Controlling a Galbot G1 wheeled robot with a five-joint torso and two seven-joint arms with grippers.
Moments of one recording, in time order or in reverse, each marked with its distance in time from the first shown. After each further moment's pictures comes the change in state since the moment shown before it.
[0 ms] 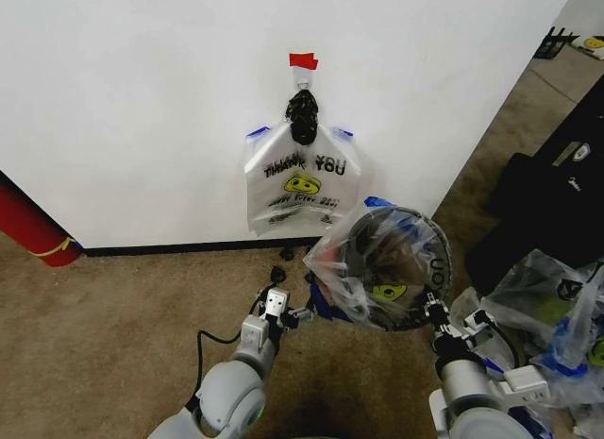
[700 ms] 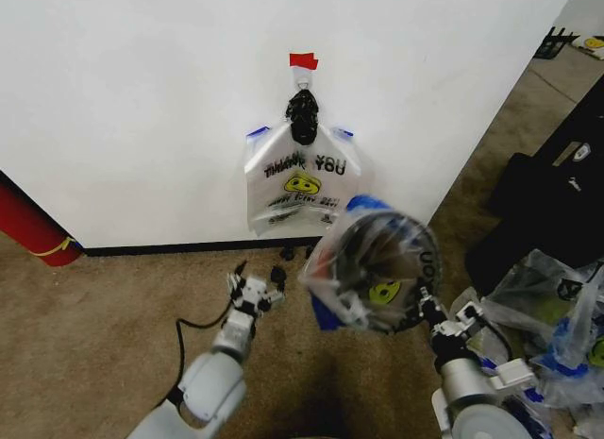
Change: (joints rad) left arm -0.095 0.031 -0.125 0.019 0.175 -0.142 0.021; right arm 0.003 -0.102 0.062 -0.224 -0.180 0.002 -0.423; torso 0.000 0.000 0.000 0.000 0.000
